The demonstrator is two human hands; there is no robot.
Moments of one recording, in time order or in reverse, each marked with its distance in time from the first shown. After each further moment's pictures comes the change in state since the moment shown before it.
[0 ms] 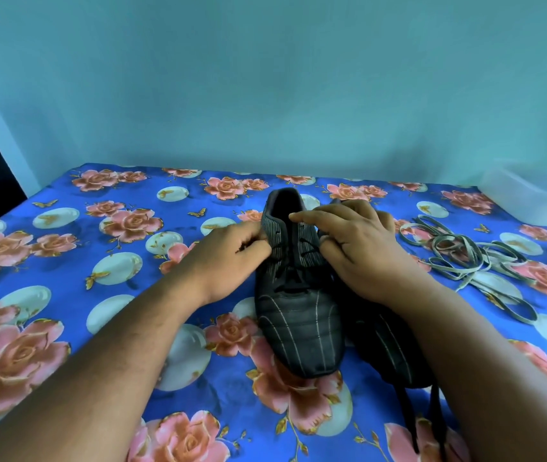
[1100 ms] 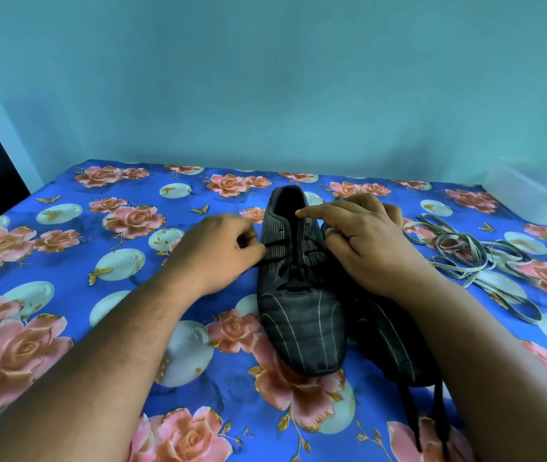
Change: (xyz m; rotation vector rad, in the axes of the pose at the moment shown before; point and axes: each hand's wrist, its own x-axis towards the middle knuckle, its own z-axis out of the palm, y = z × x) left_hand 0.000 -0.003 -0.009 0.306 0.123 -0.003; right_hand 0.002 0.001 -0.003 0.058 0.032 0.023
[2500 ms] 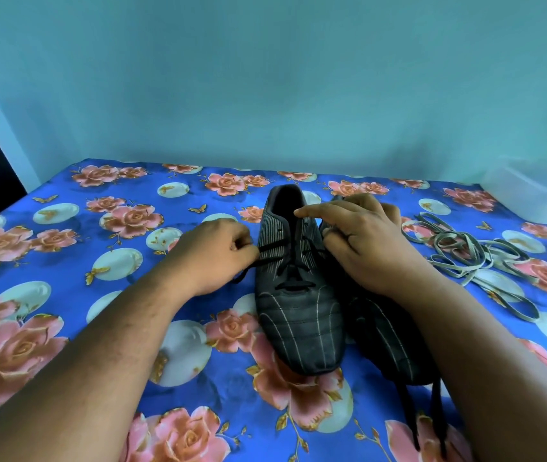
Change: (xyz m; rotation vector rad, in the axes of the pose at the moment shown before) left_hand 0.002 -0.005 0.000 0.032 -0.084 -0.032; right_hand -0.001 -0.001 -0.001 0.023 -0.012 0.015
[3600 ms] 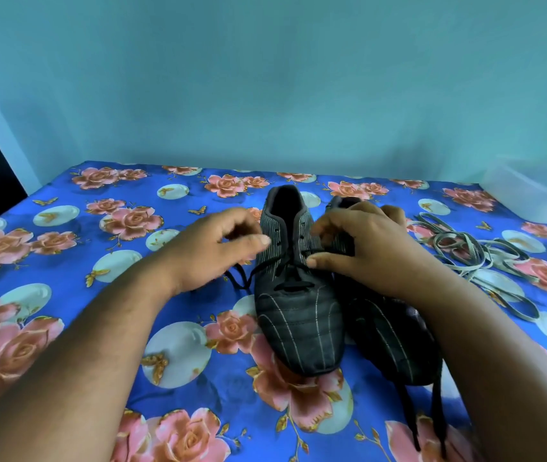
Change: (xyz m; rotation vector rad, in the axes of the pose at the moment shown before) left_hand -0.011 0.011 -0.019 -0.392 -0.098 0.035; right_hand -0.003 0.013 -0.010 -0.033 -0.099 -0.045
